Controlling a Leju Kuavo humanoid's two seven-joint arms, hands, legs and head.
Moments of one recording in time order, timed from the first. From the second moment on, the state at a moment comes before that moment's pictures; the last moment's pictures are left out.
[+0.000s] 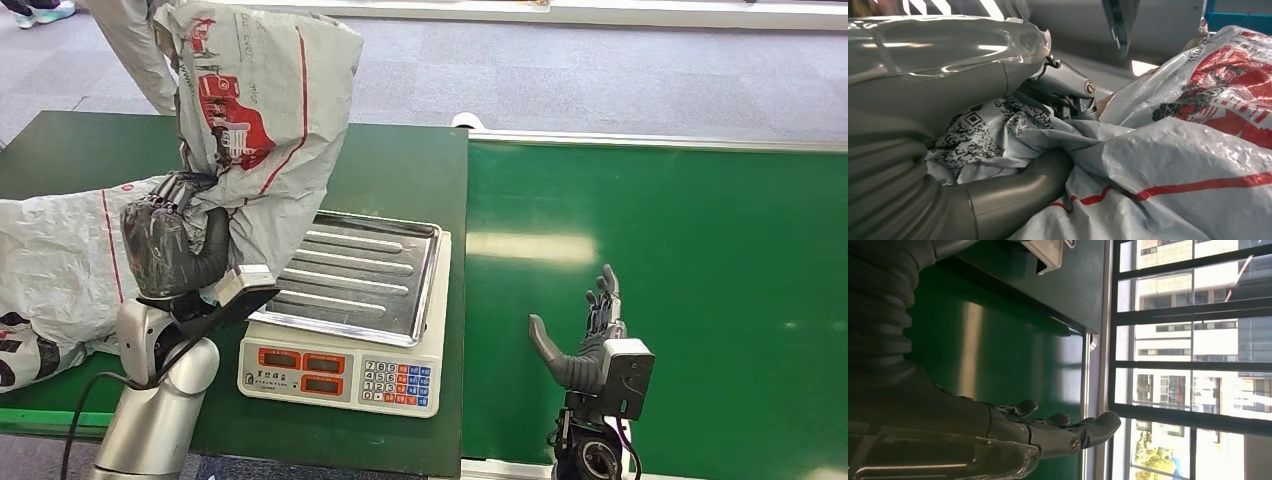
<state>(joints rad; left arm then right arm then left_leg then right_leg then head) -0.33 -0.01 -0.09 -1.51 -1.04 0.69 -0.34 -0.03 0.21 0.11 -1.34 0.09 -0.15 -0.48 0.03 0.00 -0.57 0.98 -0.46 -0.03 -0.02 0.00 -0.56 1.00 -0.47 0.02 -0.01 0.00</state>
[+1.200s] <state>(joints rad) -0.16 0.01 0.55 -1.43 -1.45 0.70 -0.06 -0.01 0.21 0.09 -1.34 0.11 -0.14 -0.46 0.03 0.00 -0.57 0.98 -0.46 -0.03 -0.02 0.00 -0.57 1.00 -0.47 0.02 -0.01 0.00</state>
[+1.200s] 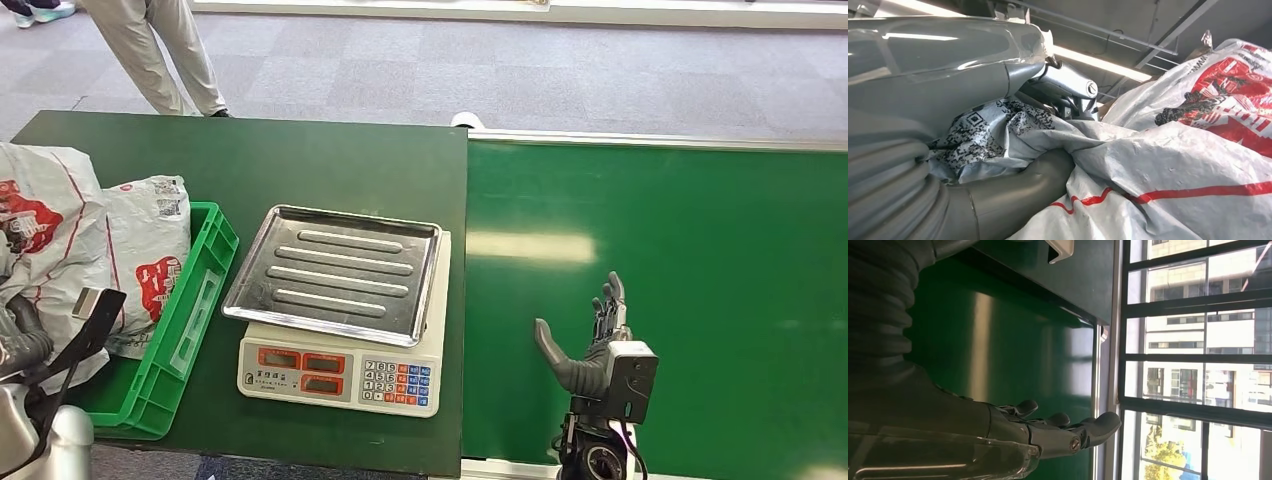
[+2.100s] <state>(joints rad) -0.08 0.21 0.30 -1.44 -1.57 0.41 0.35 -0.02 0.21 0.06 -1.34 0.13 -0.09 -0.45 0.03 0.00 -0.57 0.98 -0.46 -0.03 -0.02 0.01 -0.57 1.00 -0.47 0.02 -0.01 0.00</state>
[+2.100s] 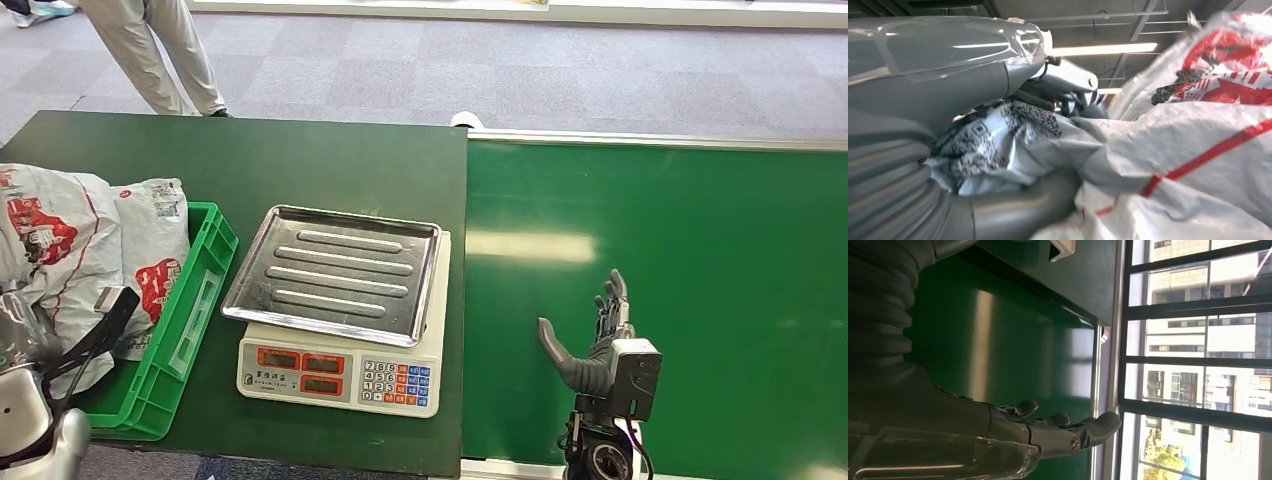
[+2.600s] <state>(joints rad) -0.09 0.23 0.27 -1.44 -1.57 0.60 0.34 -0.02 0.21 0.05 -1.34 0.13 -0.09 -0.45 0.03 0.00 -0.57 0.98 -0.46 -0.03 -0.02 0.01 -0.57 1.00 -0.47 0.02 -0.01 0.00</state>
